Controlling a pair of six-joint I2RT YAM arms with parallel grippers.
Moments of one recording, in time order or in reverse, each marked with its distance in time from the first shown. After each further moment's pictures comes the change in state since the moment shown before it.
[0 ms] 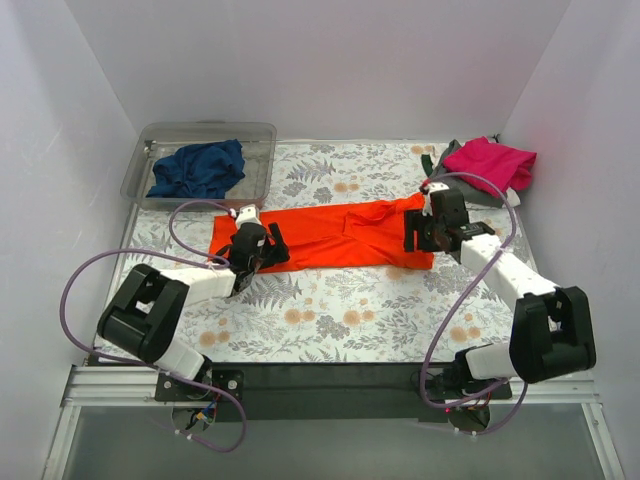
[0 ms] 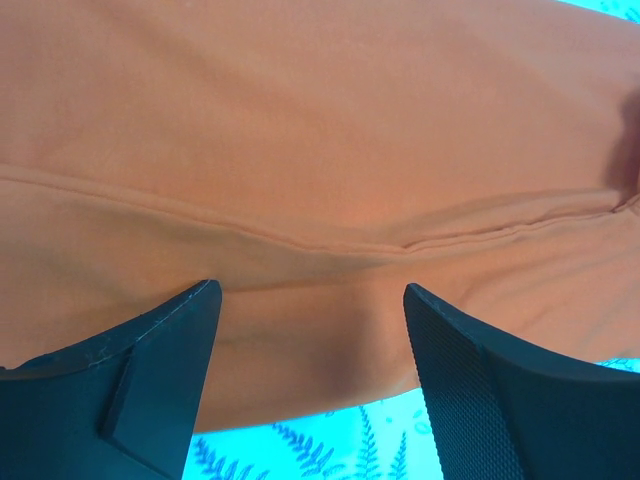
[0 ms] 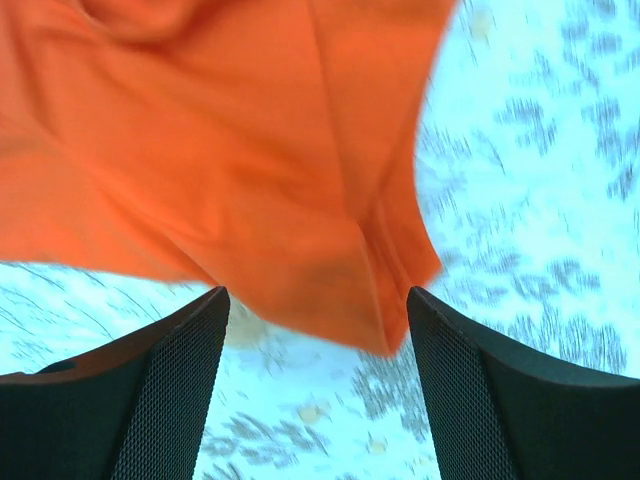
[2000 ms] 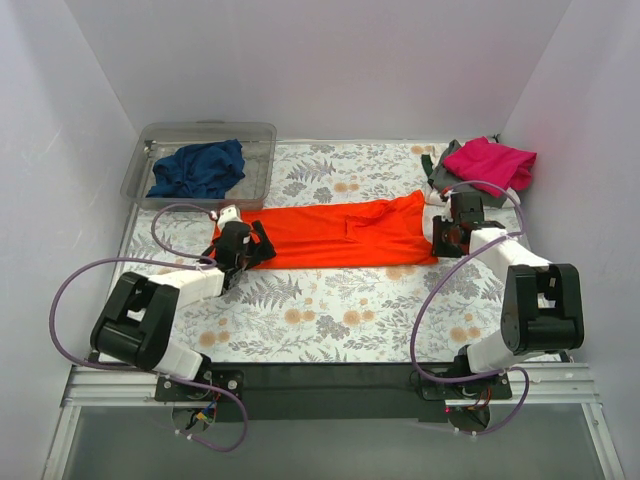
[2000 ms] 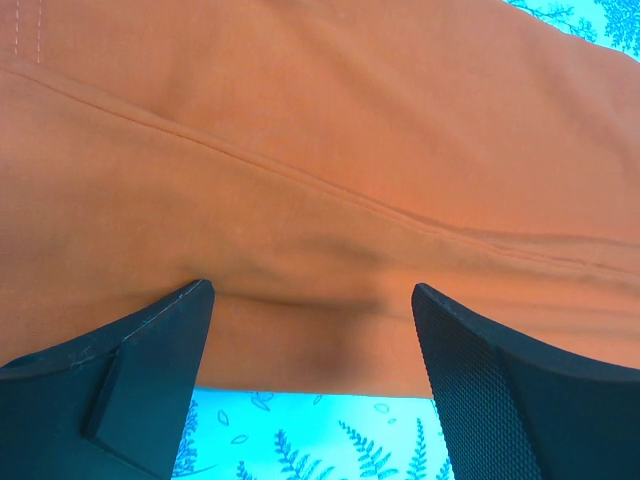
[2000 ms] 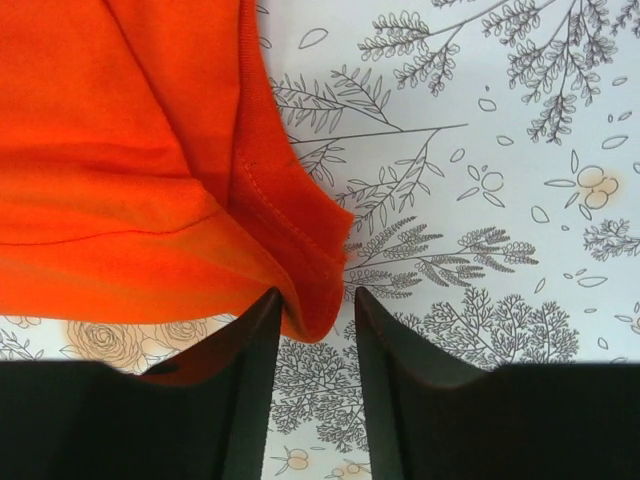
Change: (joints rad) left arm 0.111 -0.056 -0.019 -0.087 0.002 -0.036; right arm -0.208 0.124 -0.043 0.005 -0.054 -0.045
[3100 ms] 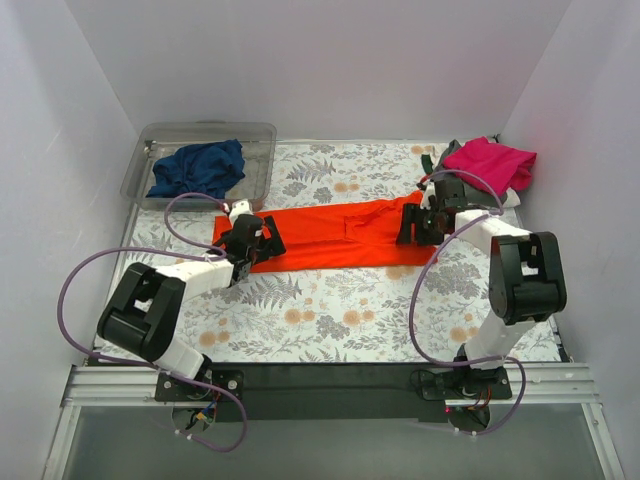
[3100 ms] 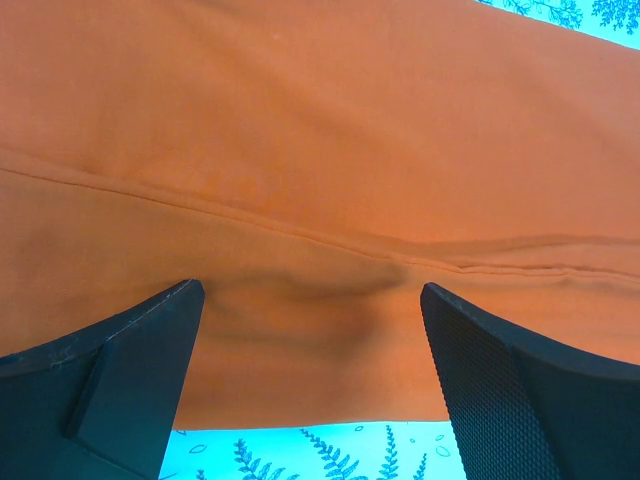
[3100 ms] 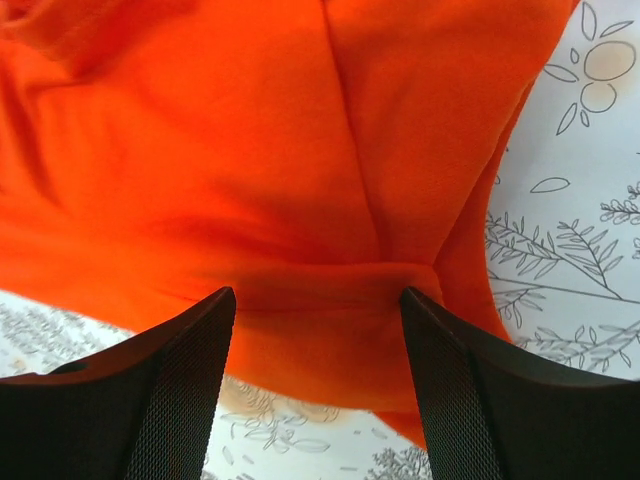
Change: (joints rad) left arm -0.071 0.050 0.104 -0.086 -0.048 0.023; right arm 0.059 0.174 0.153 0.045 -0.267 0.030
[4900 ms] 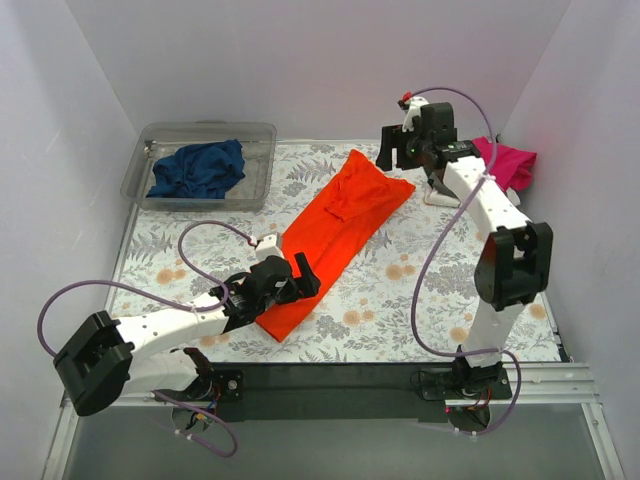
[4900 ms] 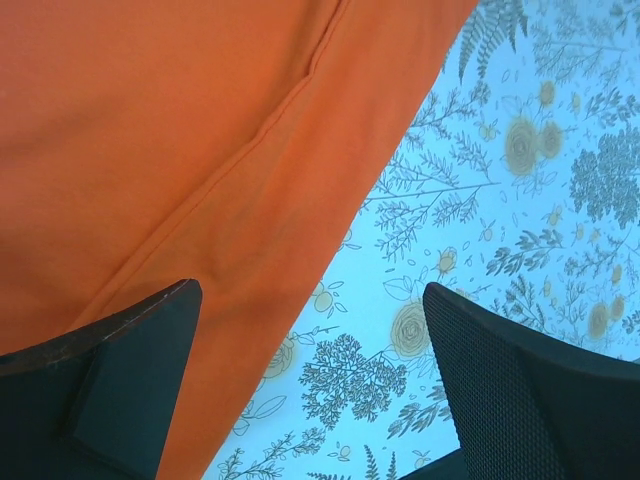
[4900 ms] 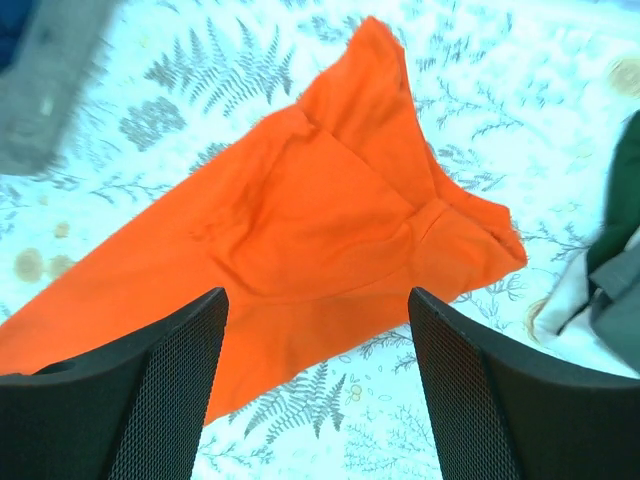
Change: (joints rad) left arm -0.459 -0.342 -0.138 -0.178 -0.023 -0.318; right arm 0.122 0.230 0.729 -0.169 0.073 -0.054
